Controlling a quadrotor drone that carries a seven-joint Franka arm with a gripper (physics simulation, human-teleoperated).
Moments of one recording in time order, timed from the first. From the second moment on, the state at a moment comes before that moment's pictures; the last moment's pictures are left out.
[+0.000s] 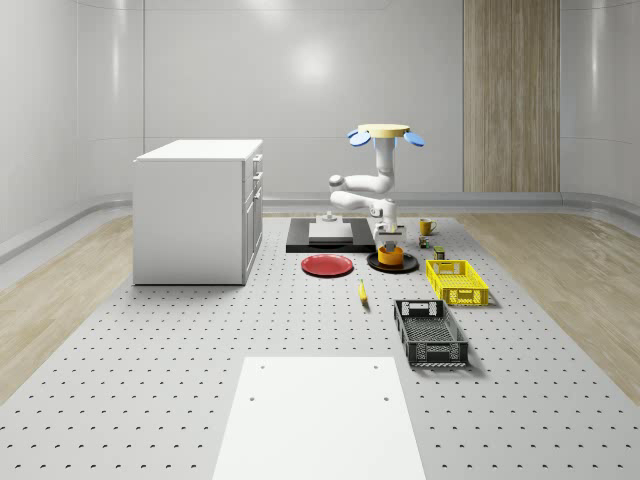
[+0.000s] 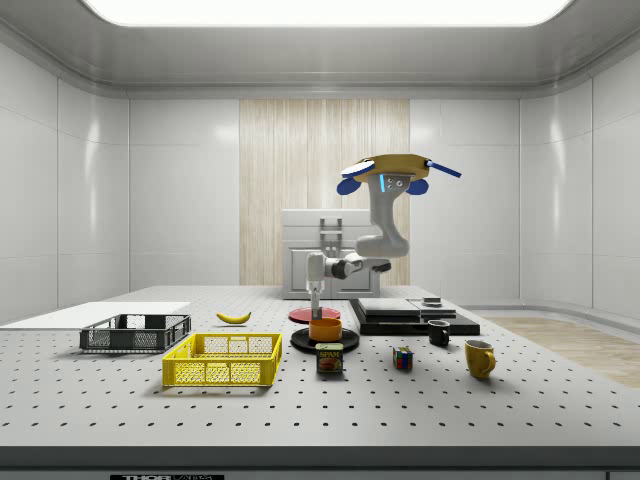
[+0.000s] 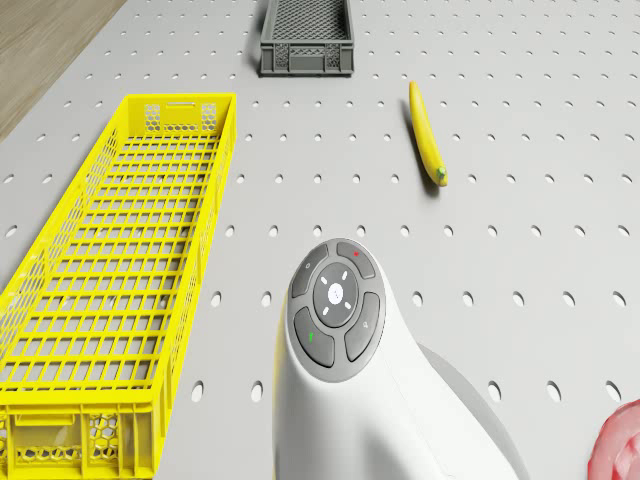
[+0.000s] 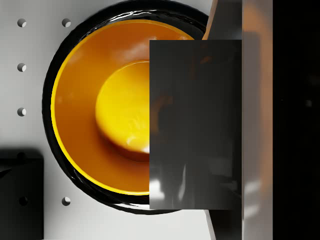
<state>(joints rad) -1.16 -1.48 1.18 -2.81 -1.96 1.61 1.64</state>
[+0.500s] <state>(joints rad) -1.17 -1.49 1.16 -2.80 -1.99 1.63 1.64</state>
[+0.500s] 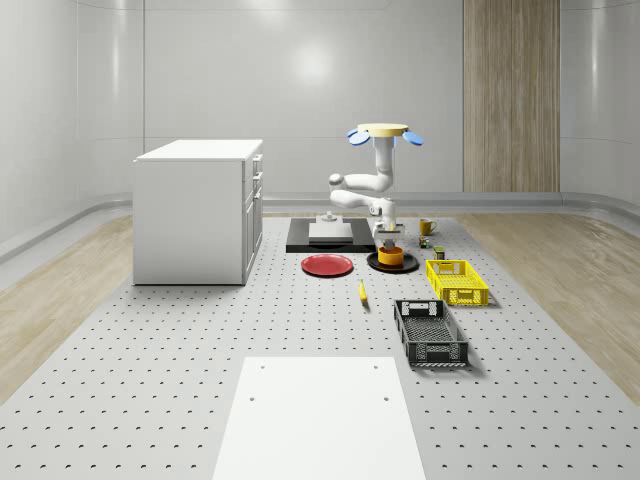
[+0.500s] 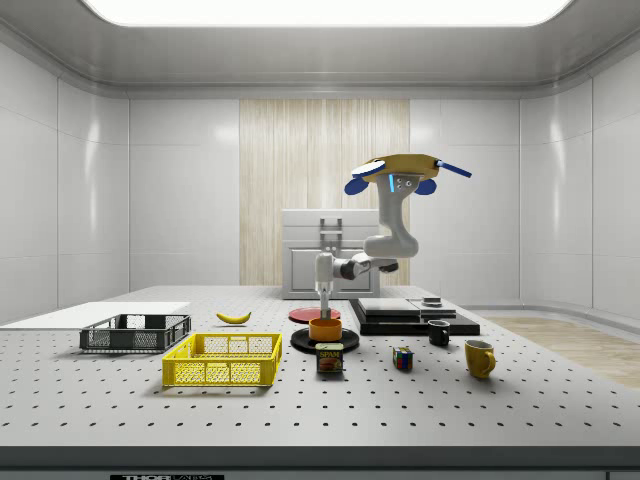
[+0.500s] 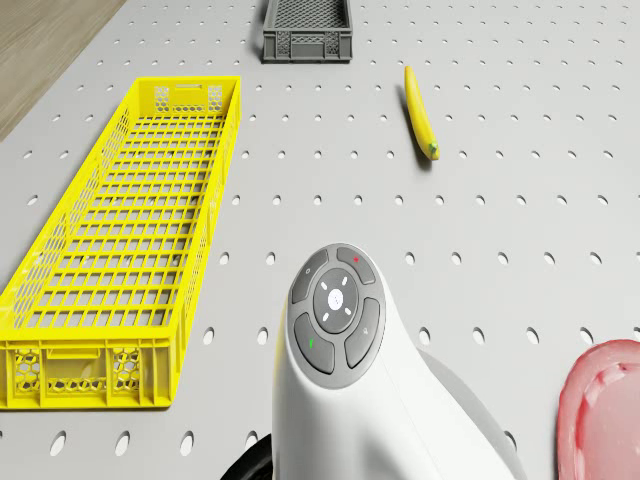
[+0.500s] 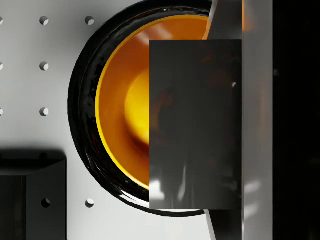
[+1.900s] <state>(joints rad) -1.25 -1.44 1.01 -2.73 -2.14 1.66 1.69</state>
